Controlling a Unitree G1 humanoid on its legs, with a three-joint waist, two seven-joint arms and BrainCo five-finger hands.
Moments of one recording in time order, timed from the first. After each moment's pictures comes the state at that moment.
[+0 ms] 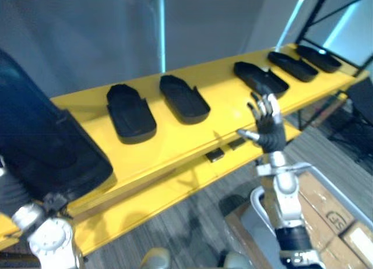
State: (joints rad) left arm 0.15 0.11 0.45 -0.38 0.01 -0.30 0.54; right arm -0.25 -0.22 0.03 -0.09 0.30 -0.34 0.11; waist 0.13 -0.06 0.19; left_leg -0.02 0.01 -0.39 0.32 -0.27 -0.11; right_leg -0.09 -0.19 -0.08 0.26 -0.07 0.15
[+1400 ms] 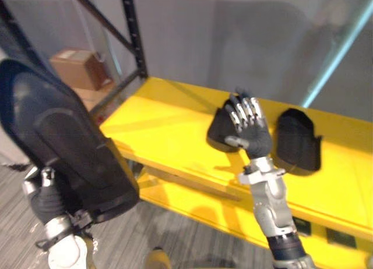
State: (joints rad) left arm 0.32 -0.01 0.32 -0.41 -0.06 -0.29 0.26; right arm -0.16 -0.11 0.13 -0.09 0.46 -0.39 0.21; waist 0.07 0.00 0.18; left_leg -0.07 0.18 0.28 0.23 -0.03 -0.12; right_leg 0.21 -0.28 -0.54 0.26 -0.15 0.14
